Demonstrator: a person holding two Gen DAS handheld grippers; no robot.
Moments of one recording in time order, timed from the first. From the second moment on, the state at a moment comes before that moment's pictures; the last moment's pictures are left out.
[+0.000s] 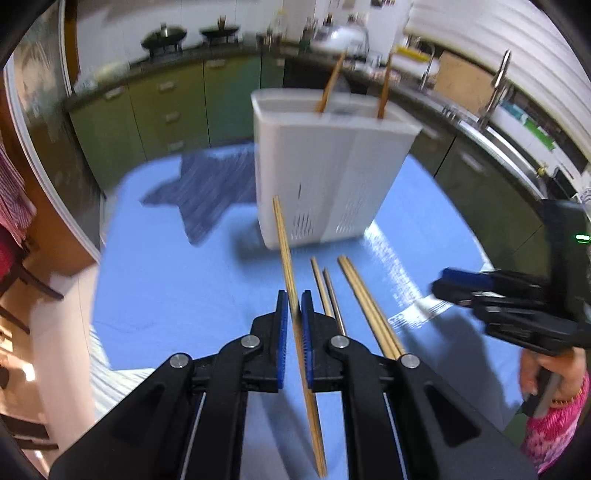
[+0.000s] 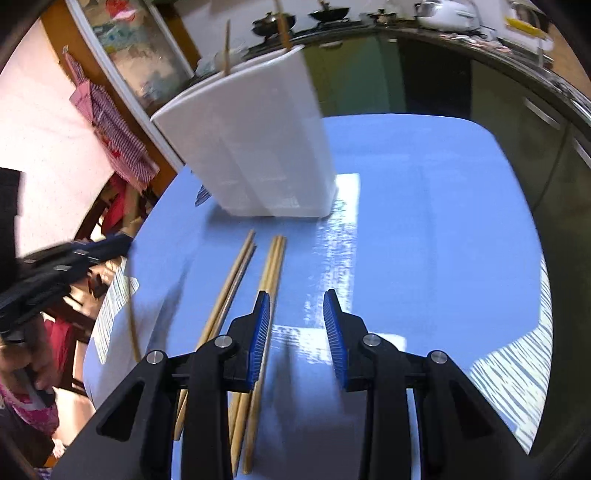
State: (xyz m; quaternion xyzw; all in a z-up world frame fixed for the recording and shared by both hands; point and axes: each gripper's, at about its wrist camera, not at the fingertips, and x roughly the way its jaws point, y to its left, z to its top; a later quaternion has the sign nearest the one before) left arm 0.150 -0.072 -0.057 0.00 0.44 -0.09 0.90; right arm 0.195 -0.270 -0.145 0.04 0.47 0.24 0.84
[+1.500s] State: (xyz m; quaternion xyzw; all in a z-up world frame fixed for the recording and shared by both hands) left arm 0.198 -0.061 -0.140 -0.01 0.53 -0.06 0.85; right arm 0.215 -0.237 -0.171 -0.02 0.51 0.23 0.83
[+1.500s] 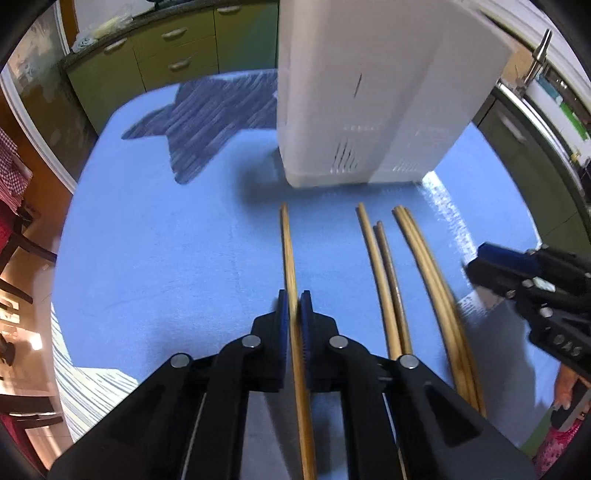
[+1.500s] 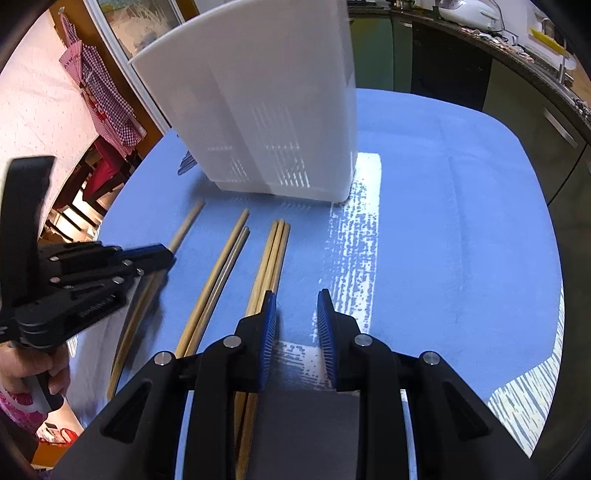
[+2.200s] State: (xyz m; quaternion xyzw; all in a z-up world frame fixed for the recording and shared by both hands) left arm 0.126 -0.056 -0.055 -0.01 0.41 -0.10 0.91; right arm 0.229 -0.206 -0.184 -0.08 0.52 0.19 0.83
